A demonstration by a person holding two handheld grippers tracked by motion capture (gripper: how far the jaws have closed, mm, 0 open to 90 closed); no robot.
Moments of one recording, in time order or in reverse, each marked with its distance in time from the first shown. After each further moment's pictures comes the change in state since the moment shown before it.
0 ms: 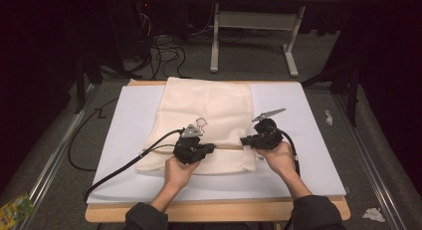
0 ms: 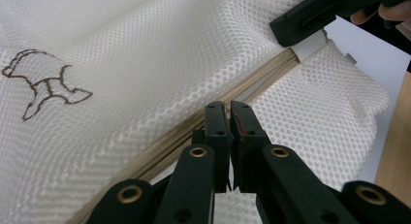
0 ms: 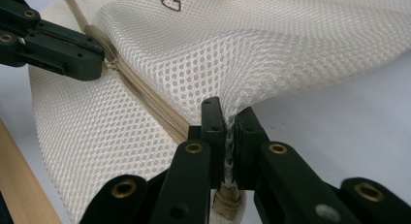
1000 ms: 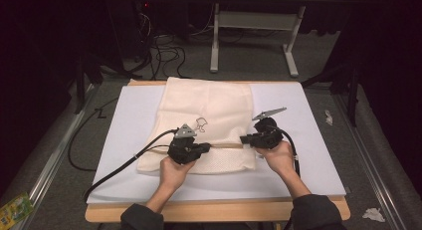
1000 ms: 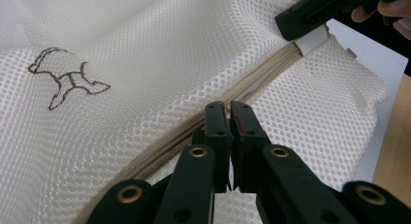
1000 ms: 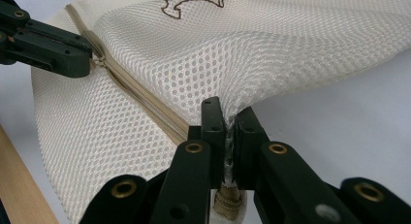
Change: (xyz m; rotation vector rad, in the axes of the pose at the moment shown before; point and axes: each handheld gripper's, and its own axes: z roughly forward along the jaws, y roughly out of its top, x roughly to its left) left arm 0.005 -0.004 -0.012 -0.028 0.002 -0.005; right arm 0.004 0.003 -0.003 -0.022 -0.013 0.001
